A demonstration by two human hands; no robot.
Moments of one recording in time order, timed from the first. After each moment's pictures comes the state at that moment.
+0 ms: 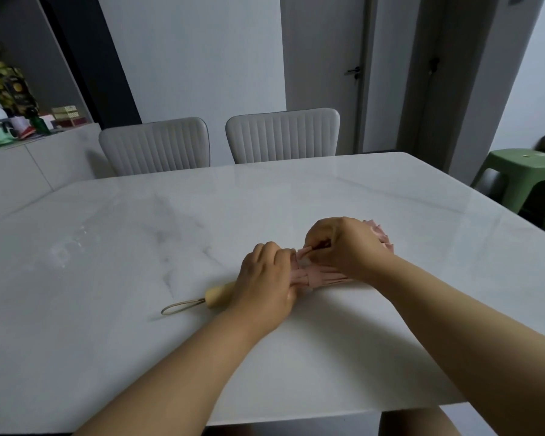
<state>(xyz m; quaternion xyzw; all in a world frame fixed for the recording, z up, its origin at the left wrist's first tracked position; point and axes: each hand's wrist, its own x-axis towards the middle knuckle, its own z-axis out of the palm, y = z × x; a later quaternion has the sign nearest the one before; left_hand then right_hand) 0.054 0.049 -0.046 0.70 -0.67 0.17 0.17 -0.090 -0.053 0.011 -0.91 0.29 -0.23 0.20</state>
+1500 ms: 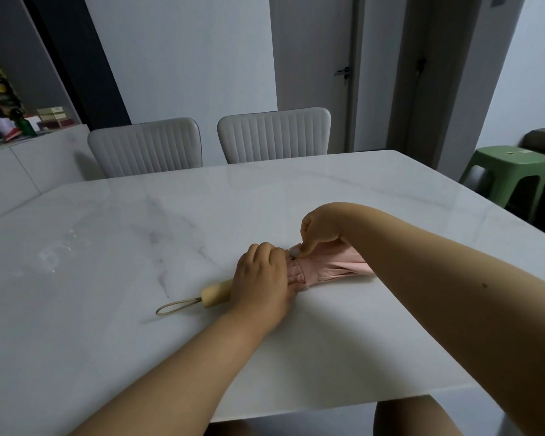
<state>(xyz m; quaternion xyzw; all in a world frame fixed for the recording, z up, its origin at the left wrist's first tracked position) 0.047 0.043 -0.055 0.70 -0.63 0.27 0.21 -0.054 -0.066 0.052 -0.86 0.44 0.11 0.25</state>
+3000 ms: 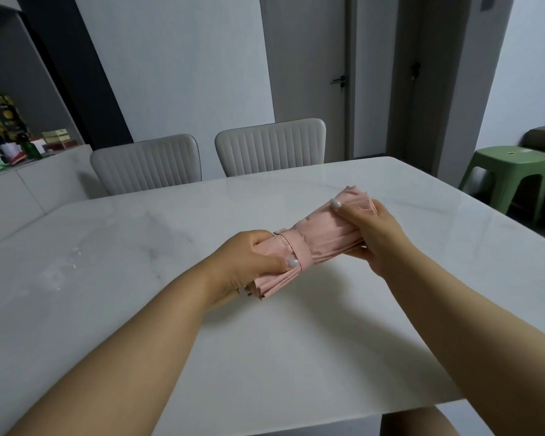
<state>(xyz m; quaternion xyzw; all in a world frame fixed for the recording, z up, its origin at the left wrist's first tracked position) 0.071 0.041 0.027 0.67 -0.51 -0.37 0.39 -0.121 -0.085 0.012 -0.53 0.33 -0.46 0.64</state>
